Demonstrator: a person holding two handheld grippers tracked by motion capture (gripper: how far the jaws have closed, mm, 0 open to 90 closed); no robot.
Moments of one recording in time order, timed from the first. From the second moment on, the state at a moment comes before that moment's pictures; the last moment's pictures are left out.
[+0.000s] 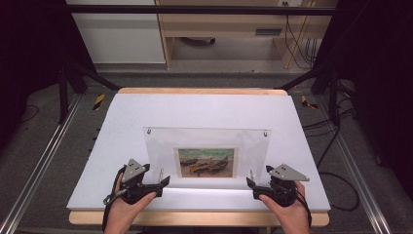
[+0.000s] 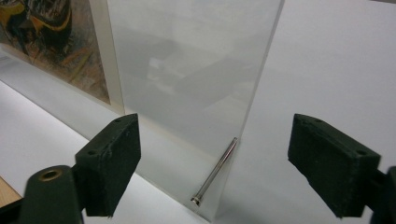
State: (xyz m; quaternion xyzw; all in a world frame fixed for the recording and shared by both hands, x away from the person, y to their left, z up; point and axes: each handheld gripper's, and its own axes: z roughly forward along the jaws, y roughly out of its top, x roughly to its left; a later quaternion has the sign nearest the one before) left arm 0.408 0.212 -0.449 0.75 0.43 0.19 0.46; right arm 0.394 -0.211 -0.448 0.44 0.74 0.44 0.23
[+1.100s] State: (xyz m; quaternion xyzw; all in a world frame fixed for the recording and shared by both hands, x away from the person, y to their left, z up) left arm 0.394 0.232 -0.440 0.74 0.40 0.22 0.48; right arm 0.371 -0.219 -0.434 0.43 0.71 0.47 0.30
